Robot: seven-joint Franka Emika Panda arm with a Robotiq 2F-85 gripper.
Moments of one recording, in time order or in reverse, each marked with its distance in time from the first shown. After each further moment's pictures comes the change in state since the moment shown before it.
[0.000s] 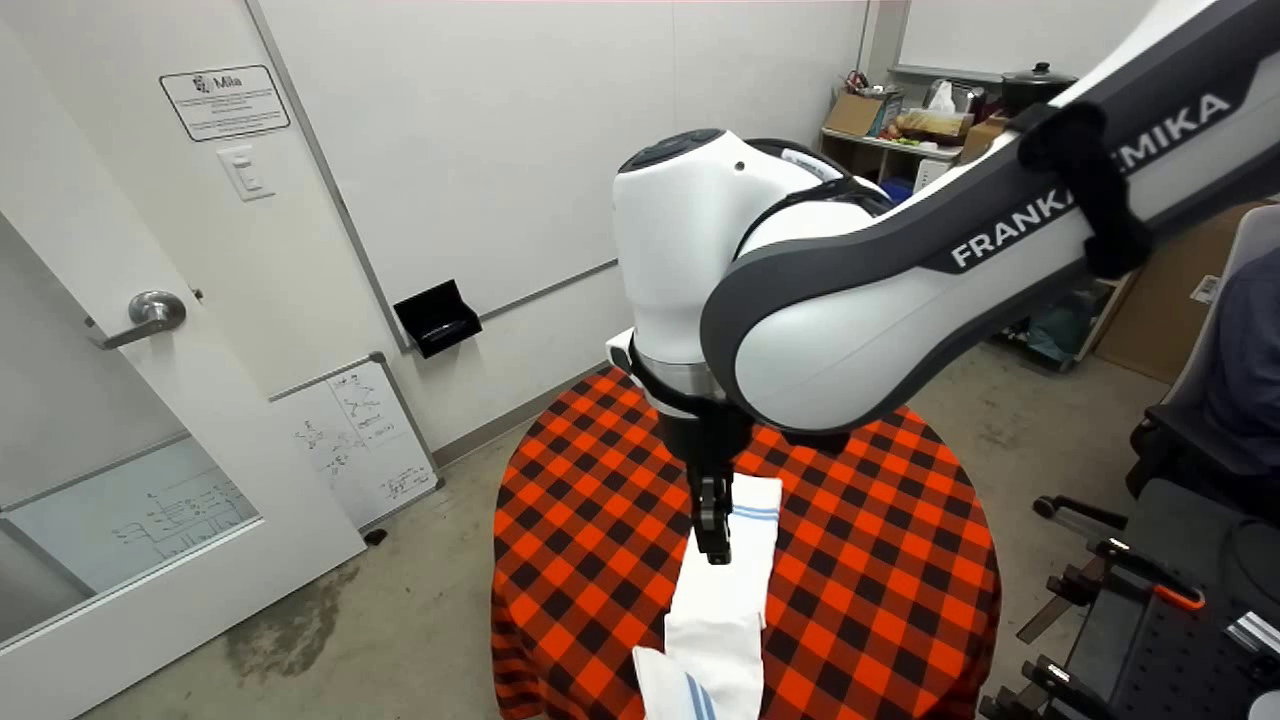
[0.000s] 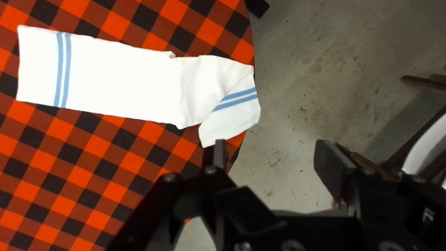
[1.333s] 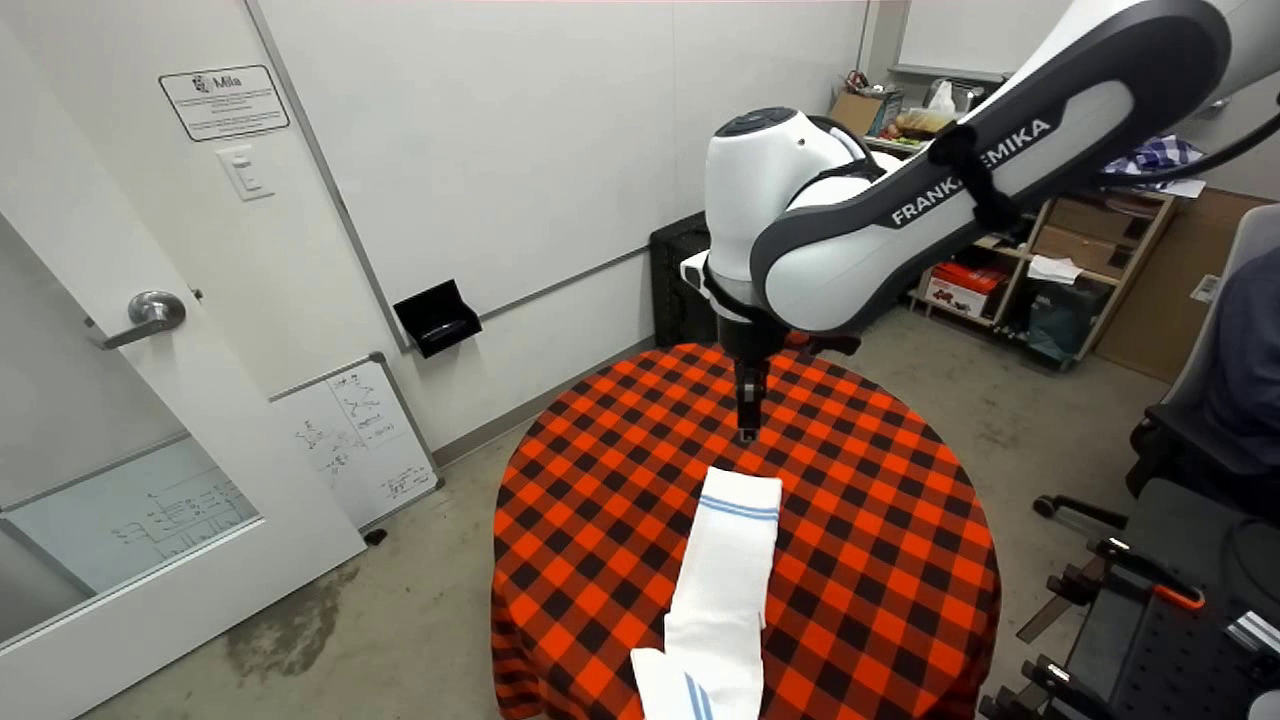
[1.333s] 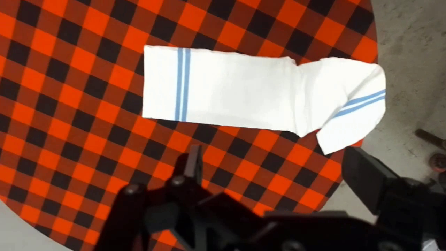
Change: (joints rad) arm -0.142 0.052 -0.161 -0.004 -0.111 0.154 -0.131
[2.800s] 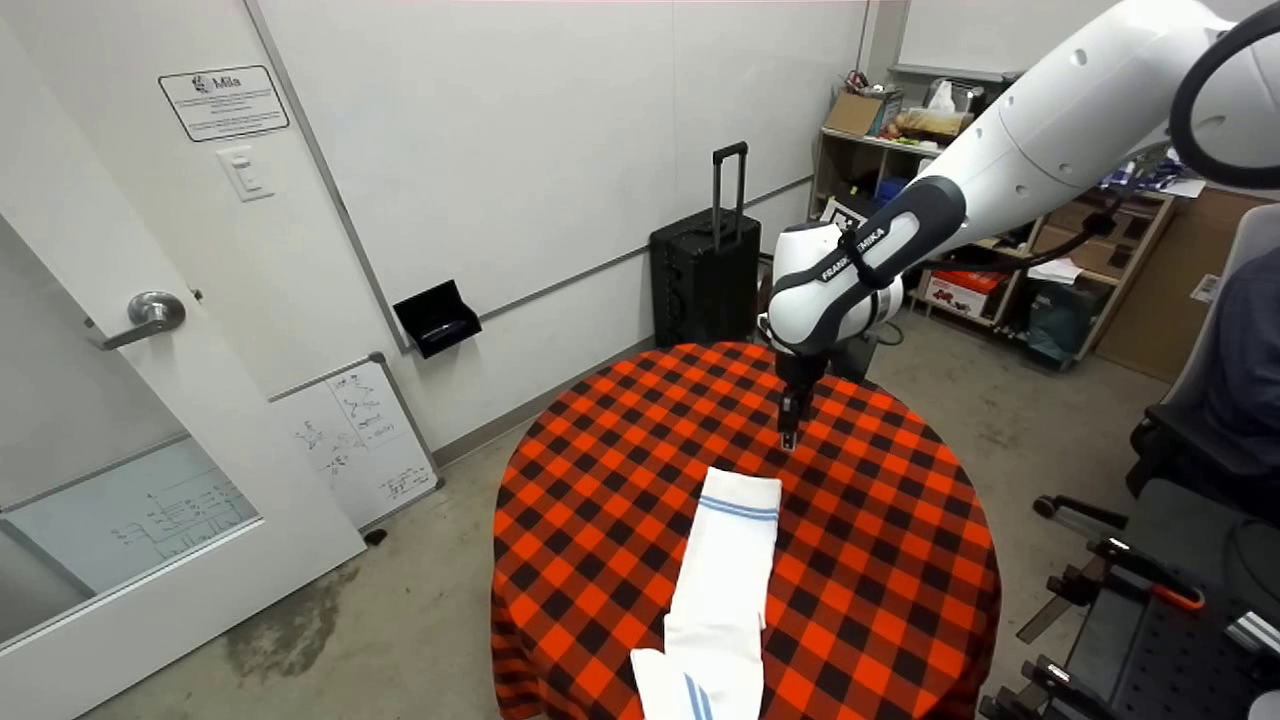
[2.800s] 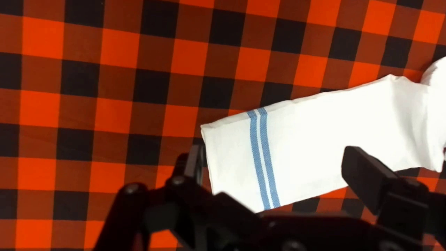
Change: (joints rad) arm -0.301 0.493 -0.025 0.296 0.155 0.049 -0.163
